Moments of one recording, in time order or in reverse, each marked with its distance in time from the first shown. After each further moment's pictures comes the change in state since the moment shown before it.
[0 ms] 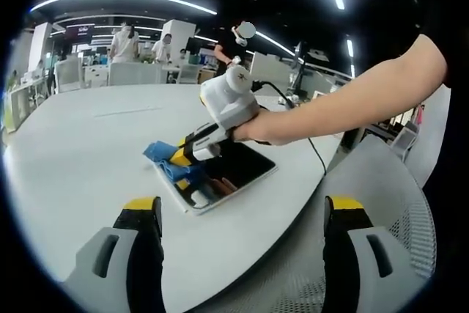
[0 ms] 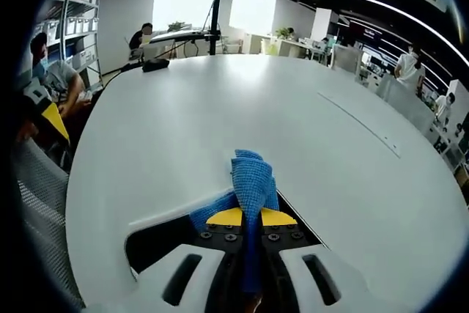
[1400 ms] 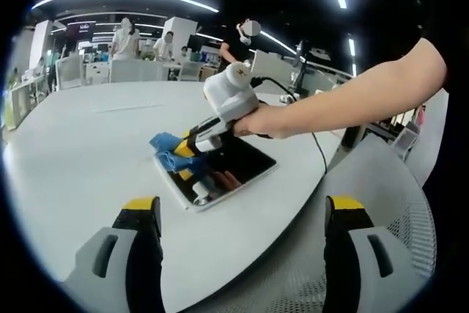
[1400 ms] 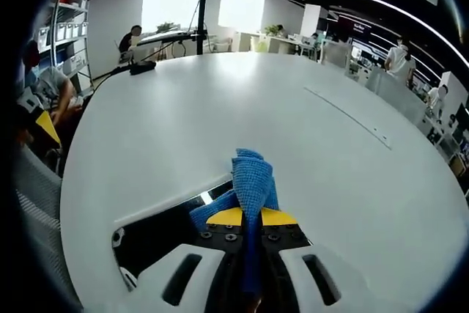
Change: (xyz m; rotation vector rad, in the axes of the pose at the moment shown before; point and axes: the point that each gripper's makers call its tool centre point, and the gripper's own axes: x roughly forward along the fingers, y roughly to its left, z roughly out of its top) left arm 0.002 0.003 -0.003 -0.010 0.013 0.006; right arm -0.005 -0.026 -0.013 0.045 0.014 -0.044
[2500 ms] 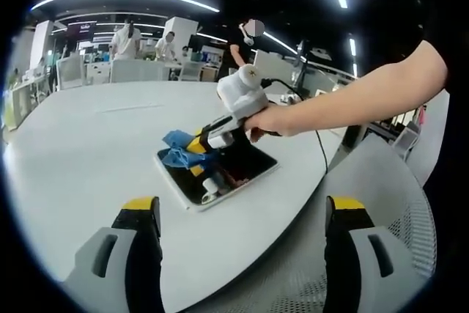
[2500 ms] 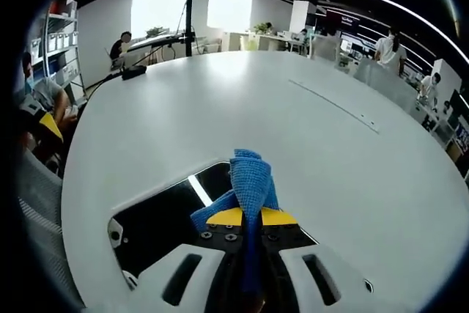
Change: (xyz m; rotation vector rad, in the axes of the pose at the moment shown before) left arm -0.003 0.000 0.000 0.000 0.001 0.005; right arm -0.015 -0.007 -0.011 0.081 -0.002 -0.026
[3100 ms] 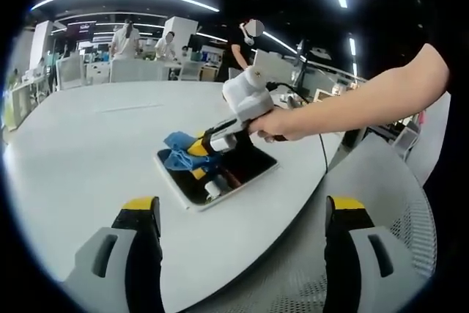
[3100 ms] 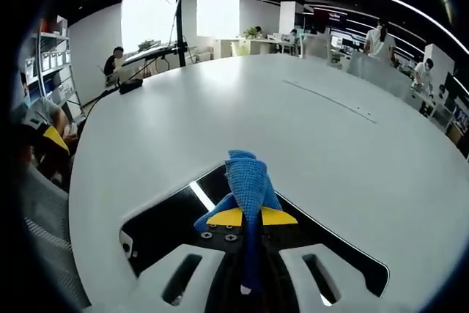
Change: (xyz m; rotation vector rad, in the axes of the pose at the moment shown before) left arm 0.000 0.000 0.000 0.001 0.002 -0.001; right arm -0.006 0.009 -0.006 0.075 -0.038 0.002
